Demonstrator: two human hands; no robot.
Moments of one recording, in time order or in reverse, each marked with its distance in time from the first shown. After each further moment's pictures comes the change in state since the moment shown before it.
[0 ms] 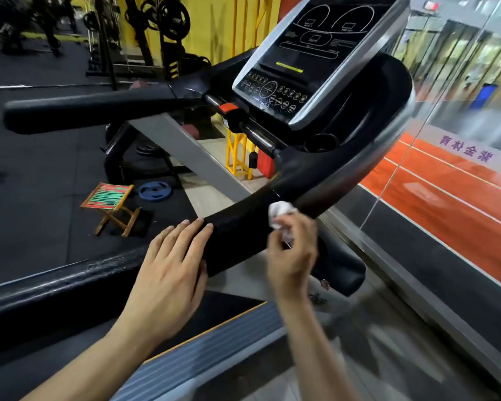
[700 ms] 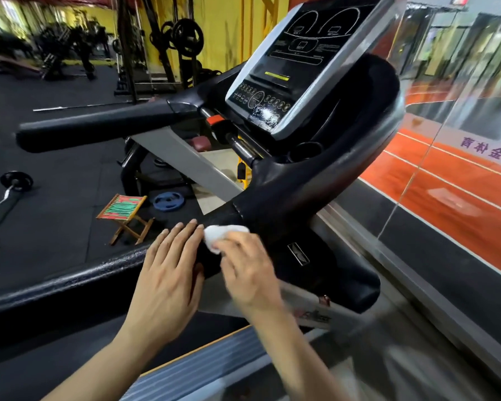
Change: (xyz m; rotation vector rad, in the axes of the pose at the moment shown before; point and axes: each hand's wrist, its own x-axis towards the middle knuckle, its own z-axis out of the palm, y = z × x) left_hand 0.043 0.064 0.031 0.031 0.049 -0.092; right_hand 0.019 0.029 -0.015 0.117 -0.342 -0.315
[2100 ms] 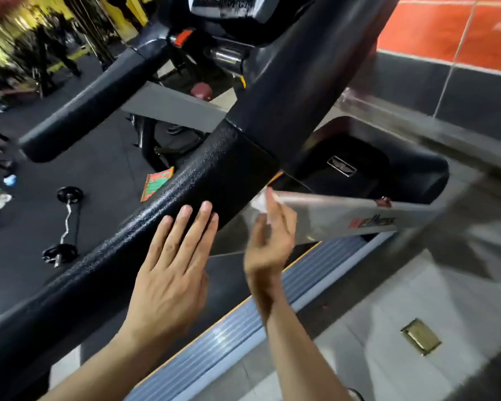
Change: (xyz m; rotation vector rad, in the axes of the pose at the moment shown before) left_hand -0.047 -0.039 0.001 0.449 -0.187 0.389; right_hand -0.094 -0.026 0.110 0.352 0.590 0.842
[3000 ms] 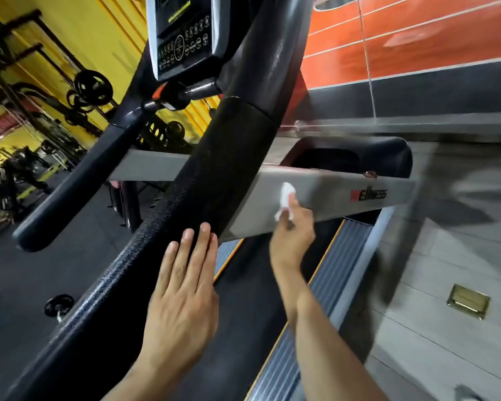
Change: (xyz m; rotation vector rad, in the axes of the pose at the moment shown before) left_hand -0.094 -0.057 0.034 0.030 0.088 0.190; right_hand -0.067 0.033 0.028 0.092 0.438 0.224
